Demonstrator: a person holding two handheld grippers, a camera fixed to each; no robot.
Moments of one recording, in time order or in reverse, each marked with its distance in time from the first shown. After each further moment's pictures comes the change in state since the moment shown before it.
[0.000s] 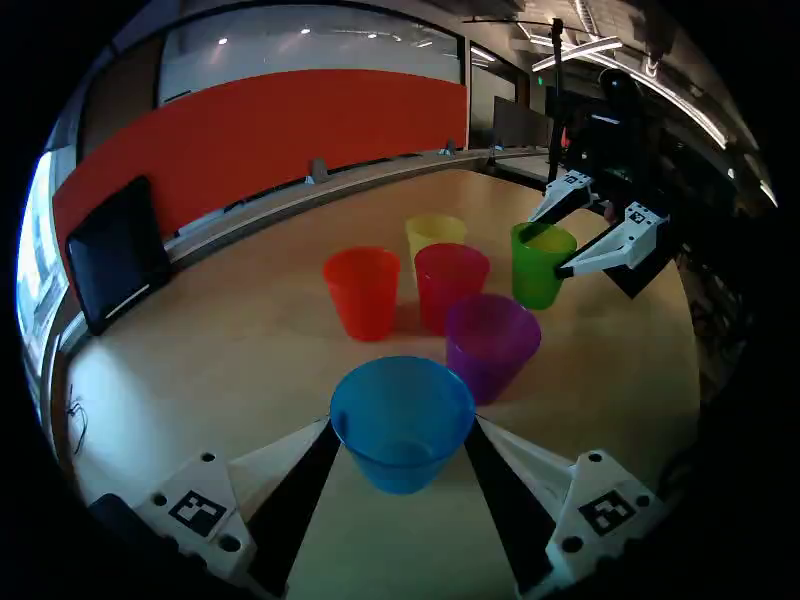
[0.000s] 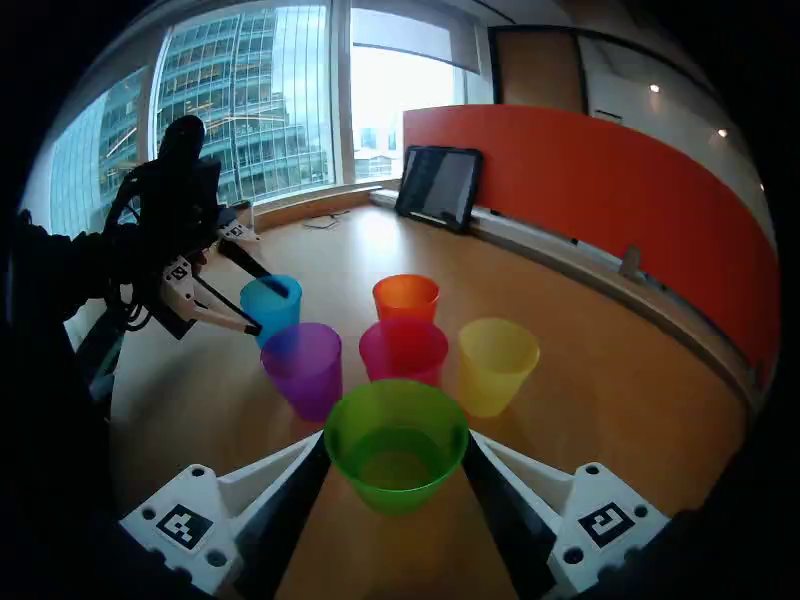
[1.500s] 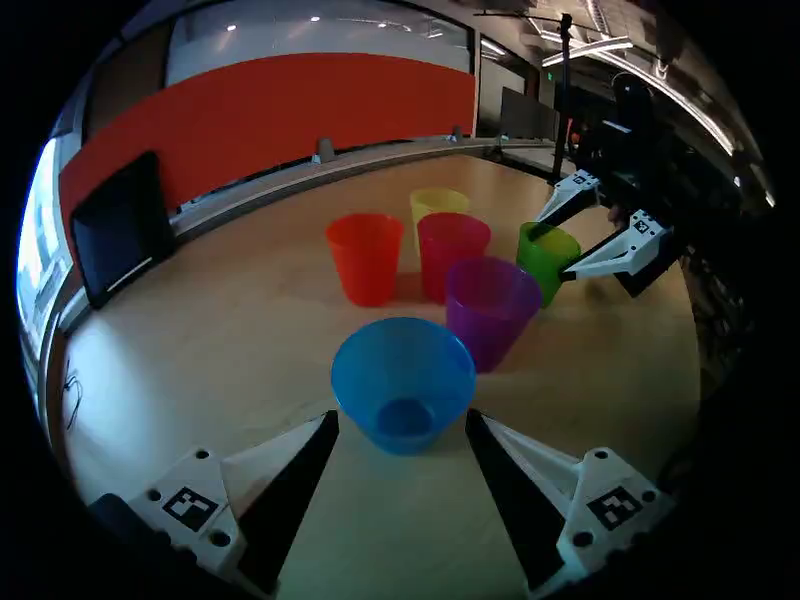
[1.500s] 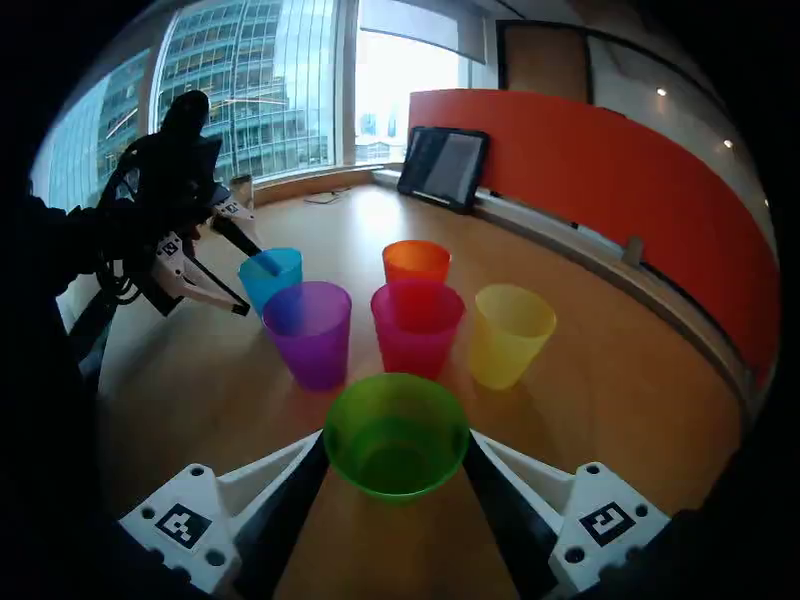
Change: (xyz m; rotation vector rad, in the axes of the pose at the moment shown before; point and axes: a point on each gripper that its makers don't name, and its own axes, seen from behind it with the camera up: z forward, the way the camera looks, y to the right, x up) left arm -0.030 0.001 -0.007 0.011 -0.040 -0.031; right arm -0.033 -0.009 0.009 -0.029 -0.046 -0.030
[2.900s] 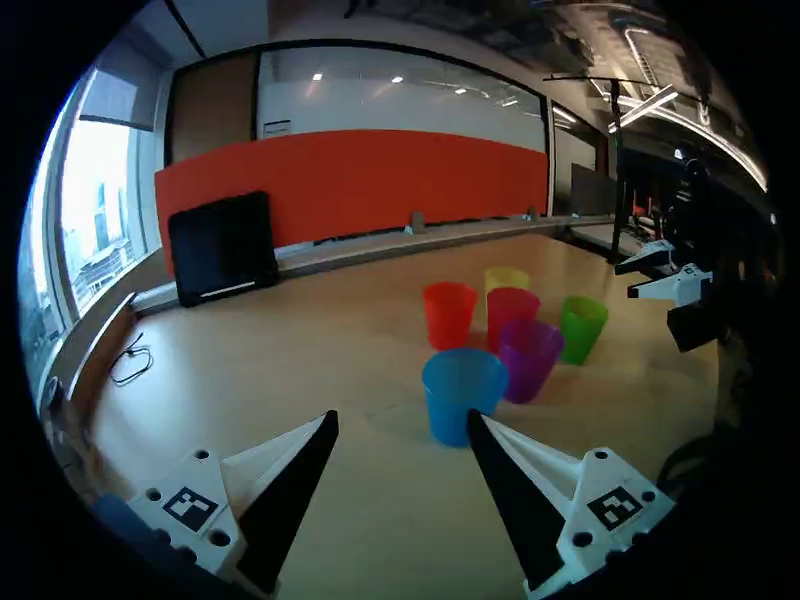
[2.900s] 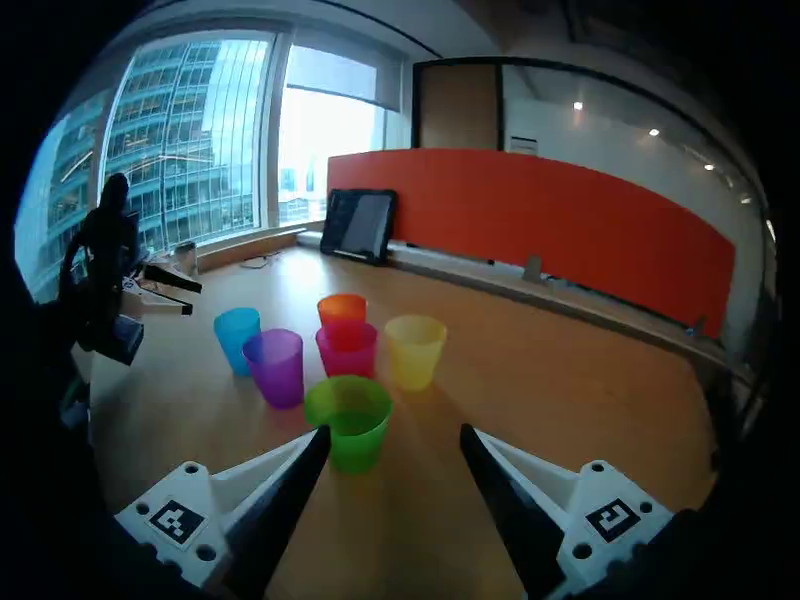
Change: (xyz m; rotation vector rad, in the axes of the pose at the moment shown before) left arm 0.008 -0.038 -0.094 0.286 0.265 -0.132; right arm 0.014 0.014 -0.098 -0.280 0.214 0.142
